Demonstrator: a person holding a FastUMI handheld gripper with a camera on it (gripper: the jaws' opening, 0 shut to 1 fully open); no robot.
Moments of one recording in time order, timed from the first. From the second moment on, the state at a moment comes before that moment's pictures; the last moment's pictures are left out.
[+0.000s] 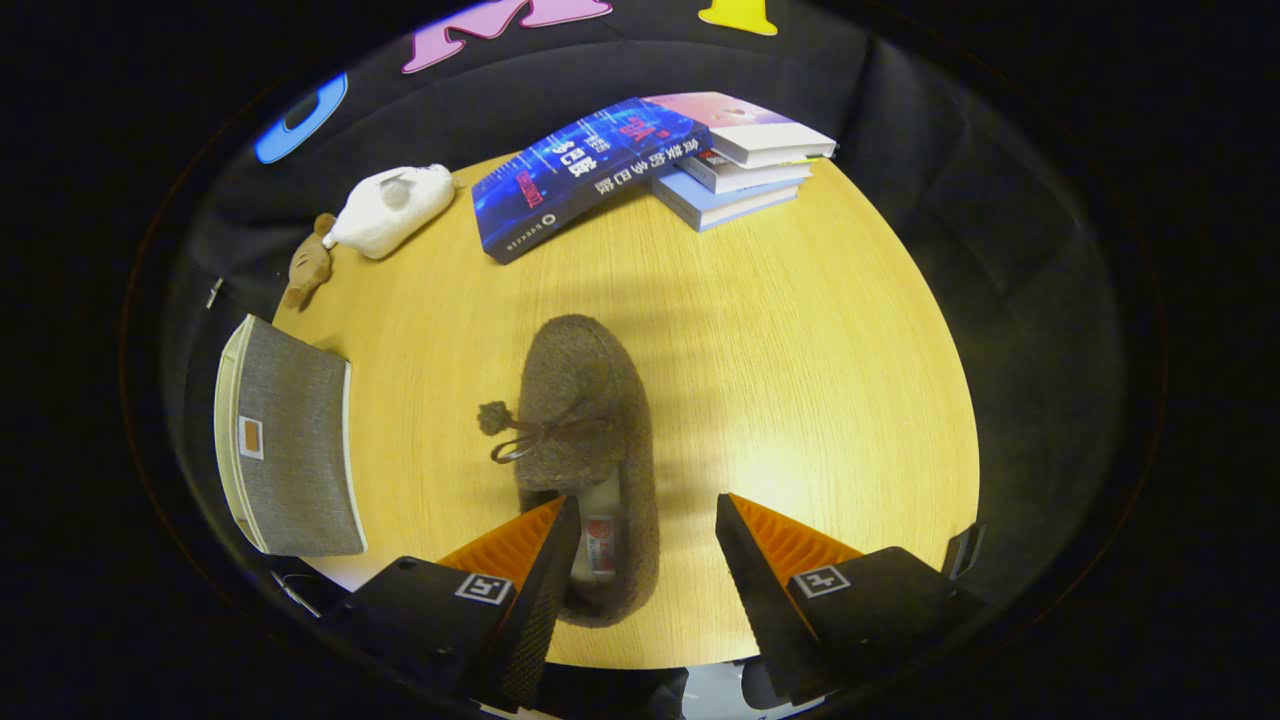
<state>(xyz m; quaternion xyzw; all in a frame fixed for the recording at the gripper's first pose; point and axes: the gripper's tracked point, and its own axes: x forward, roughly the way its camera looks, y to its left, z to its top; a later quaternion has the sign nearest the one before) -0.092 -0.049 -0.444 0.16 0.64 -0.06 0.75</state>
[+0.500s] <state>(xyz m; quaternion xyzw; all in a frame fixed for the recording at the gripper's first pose) -0.099 -0.040 -0.481 0.16 0.68 -0.05 0.71</state>
